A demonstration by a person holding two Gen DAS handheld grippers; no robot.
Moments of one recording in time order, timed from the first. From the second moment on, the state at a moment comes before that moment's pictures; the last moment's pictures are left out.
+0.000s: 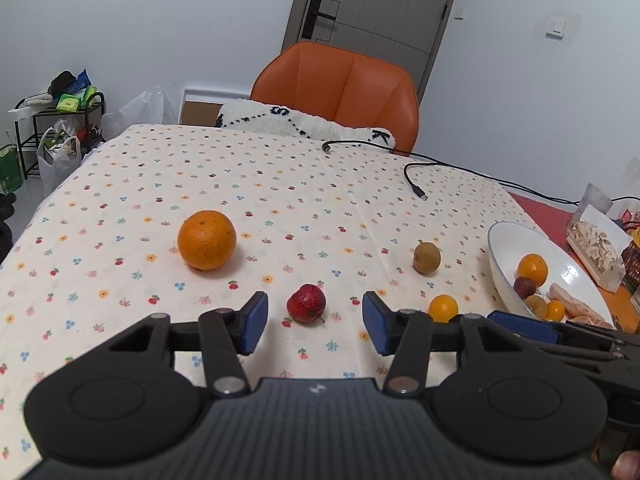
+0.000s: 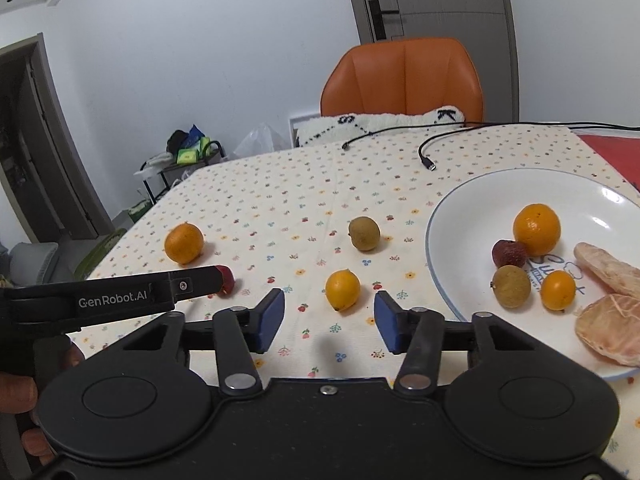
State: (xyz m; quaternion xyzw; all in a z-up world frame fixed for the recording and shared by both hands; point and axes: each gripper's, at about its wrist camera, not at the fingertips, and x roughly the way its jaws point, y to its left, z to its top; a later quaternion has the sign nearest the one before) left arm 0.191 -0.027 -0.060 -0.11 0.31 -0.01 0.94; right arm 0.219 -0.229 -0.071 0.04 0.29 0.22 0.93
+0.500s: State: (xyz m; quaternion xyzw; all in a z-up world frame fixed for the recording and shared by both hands) left arm 0.205 -0.028 -0.074 -0.12 0.32 -0.01 0.94; right arm 0.240 -0.207 -0.079 0.00 0.29 0.21 0.93
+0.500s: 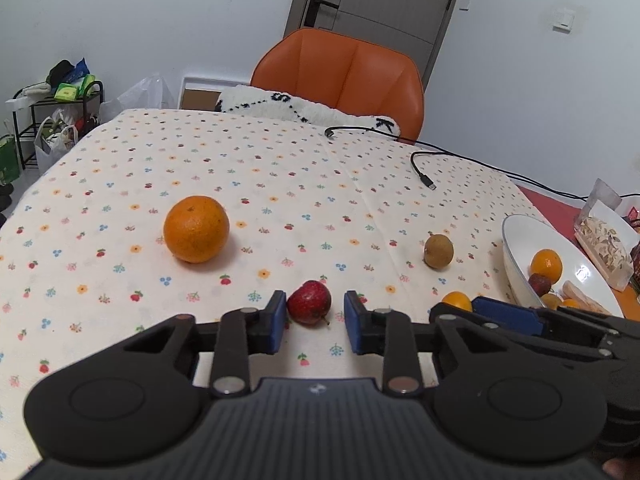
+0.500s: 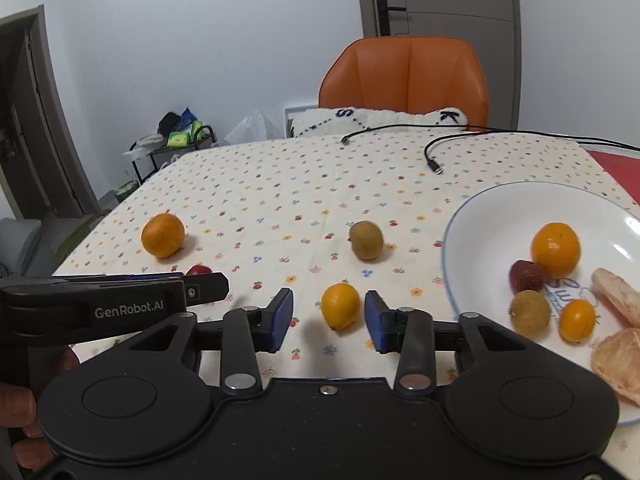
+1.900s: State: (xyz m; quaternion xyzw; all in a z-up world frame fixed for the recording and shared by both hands) left arm 0.172 -0.118 -0.028 -0.10 0.27 -0.10 0.95; right arm 0.181 -0.307 -0.046 0.06 0.21 0.17 0.96
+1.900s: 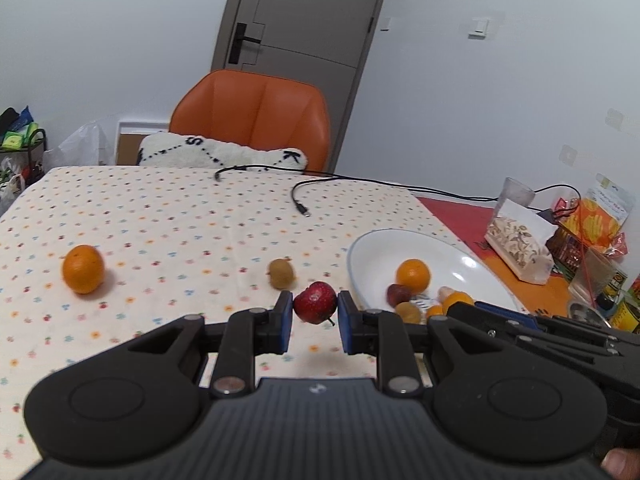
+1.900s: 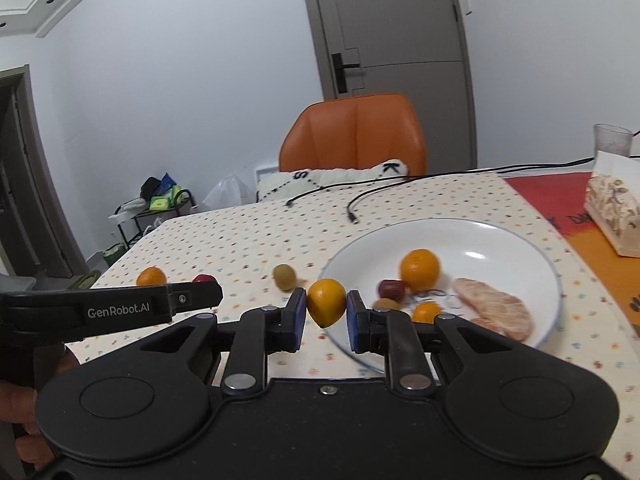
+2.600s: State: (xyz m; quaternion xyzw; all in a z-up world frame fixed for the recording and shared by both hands) left arm 0.196 -0.170 -0.031 -0.08 0.27 -0.14 0.95; right arm 0.185 -0.367 -0.050 0.08 0.21 0.10 0.97
